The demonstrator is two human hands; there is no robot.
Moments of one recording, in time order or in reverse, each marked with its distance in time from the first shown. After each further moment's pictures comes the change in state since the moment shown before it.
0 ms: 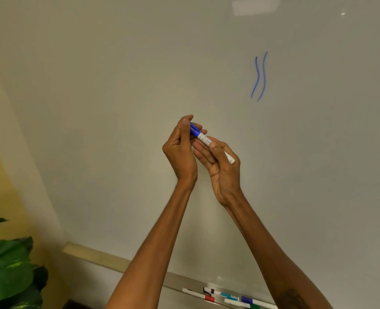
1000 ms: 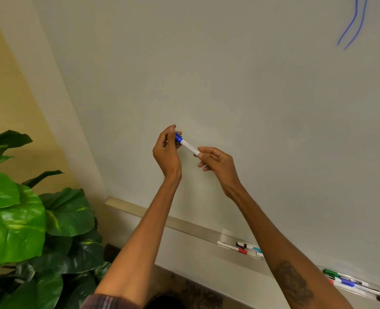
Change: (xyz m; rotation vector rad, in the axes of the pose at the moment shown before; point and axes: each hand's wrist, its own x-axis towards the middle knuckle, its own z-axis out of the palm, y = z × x) left_hand 0.018 -0.045 -0.219 0.218 0.204 -0.231; right_hand -0.056 0.160 0.028 -0.666 -0.032 0.298
